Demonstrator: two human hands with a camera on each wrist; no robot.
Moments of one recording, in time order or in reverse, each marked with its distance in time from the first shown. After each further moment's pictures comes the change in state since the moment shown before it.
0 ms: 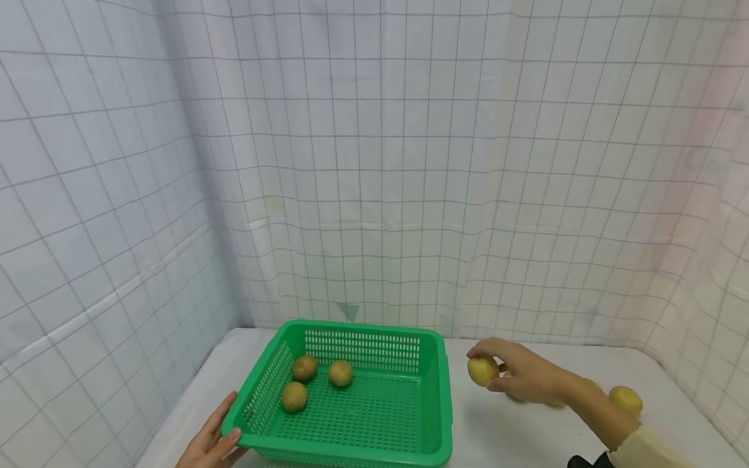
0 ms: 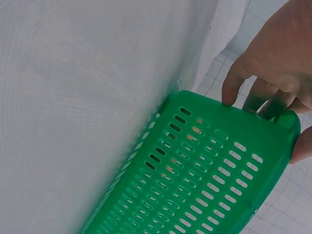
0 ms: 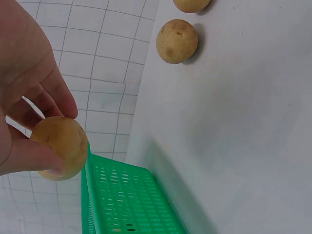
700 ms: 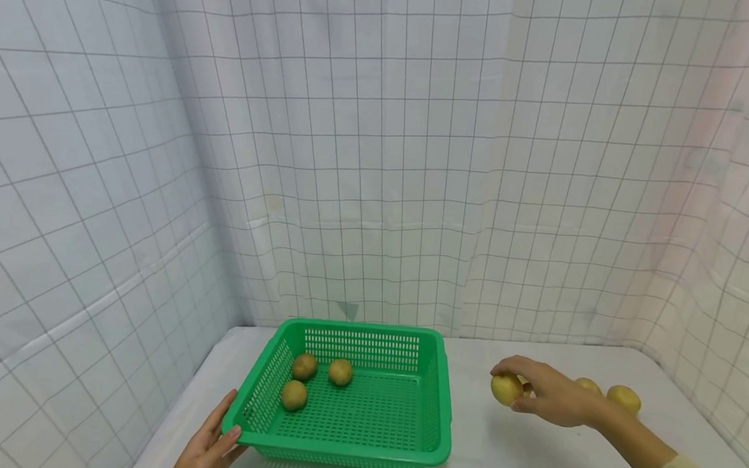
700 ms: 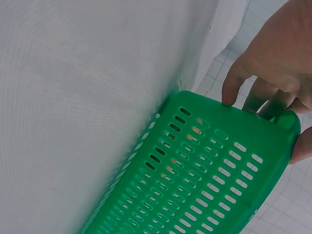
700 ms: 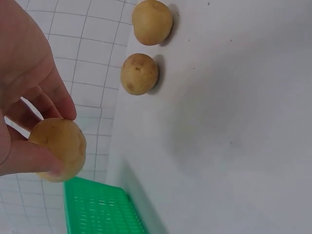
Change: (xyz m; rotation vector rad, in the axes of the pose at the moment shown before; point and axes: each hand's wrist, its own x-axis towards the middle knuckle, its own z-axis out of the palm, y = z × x) left_hand -0.001 0.002 0.003 0.007 -0.010 0.010; right_hand -0.044 0.016 0.003 -0.068 0.019 -0.055
